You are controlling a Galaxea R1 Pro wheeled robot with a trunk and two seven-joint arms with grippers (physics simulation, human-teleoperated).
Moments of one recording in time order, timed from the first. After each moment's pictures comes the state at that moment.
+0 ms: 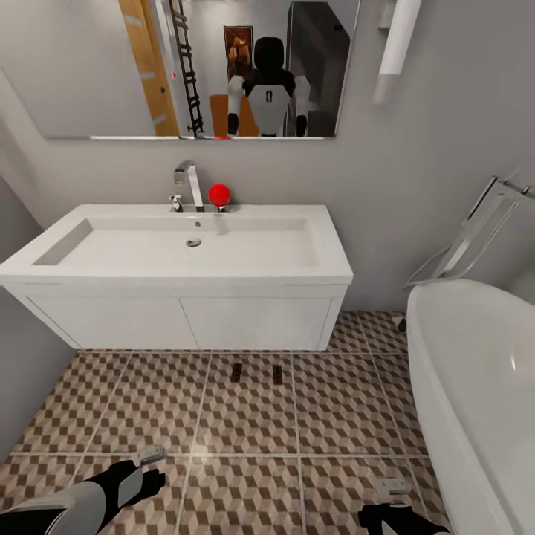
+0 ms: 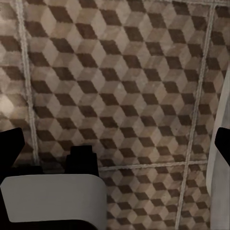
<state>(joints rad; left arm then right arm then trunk) -0.73 0.11 0.02 0.04 0.23 0.22 0.12 -0.57 -0.04 0.30 -0.04 -0.25 0.10 -0.11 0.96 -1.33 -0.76</state>
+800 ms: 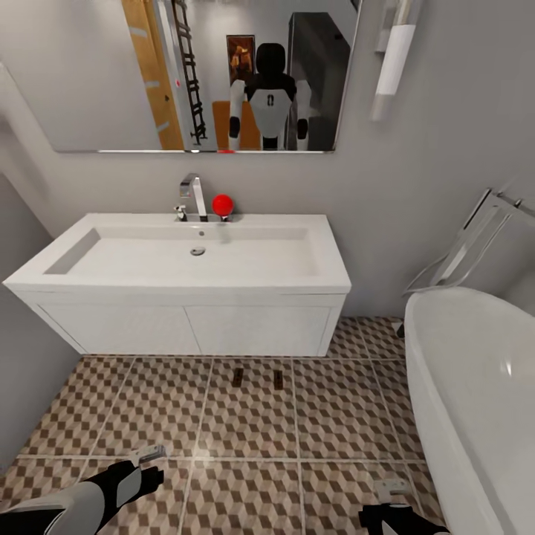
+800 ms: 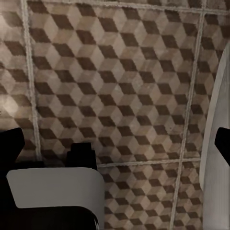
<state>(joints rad) -0.73 0.12 0.02 0.04 0.23 0.18 0.12 -0.57 -0.05 0.29 -0.04 -0.25 0.10 -0.12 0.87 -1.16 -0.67</state>
